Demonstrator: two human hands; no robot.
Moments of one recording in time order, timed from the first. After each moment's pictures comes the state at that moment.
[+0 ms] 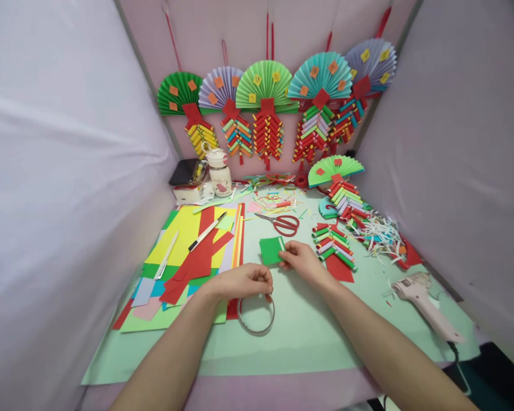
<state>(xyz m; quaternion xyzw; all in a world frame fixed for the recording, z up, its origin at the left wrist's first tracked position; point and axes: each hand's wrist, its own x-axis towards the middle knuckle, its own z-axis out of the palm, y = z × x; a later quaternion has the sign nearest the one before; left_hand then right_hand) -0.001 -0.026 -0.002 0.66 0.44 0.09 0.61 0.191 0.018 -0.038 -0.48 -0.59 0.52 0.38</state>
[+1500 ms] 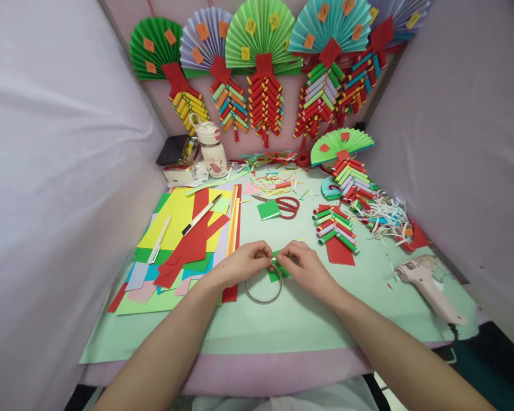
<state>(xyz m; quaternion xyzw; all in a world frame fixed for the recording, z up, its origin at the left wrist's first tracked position) 0.021 -0.028 -0.011 0.62 0.51 0.19 0.57 0.206 -0.032 -0.032 -0.50 -0.75 0.33 0.28</state>
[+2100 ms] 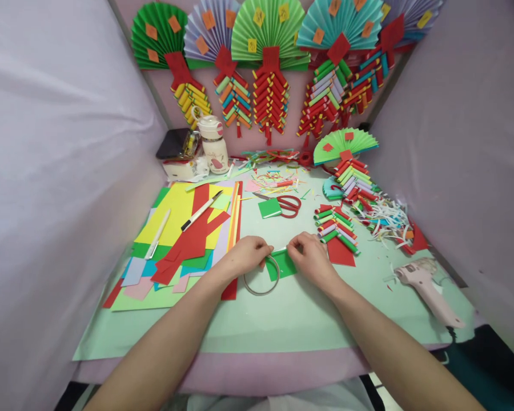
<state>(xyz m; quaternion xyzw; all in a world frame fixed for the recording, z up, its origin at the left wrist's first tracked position) 0.027 -0.014 -0.011 0.66 0.60 0.14 0.42 0.210 -0.012 -0.047 -0.61 -0.72 0.22 0.25</state>
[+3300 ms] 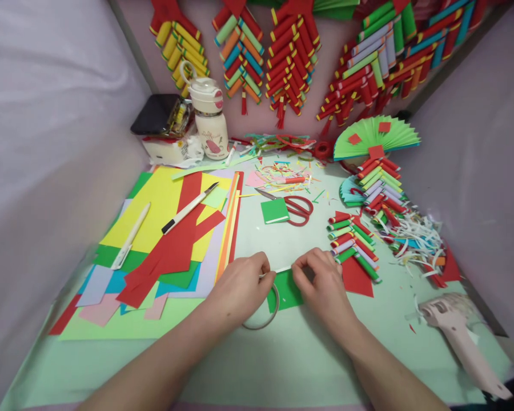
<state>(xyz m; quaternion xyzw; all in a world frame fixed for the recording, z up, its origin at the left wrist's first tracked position) 0.032 -0.021 -0.006 0.65 0.66 0.10 0.35 0.210 -0.011 -0.047 -0.60 -0.74 0.20 0.24</state>
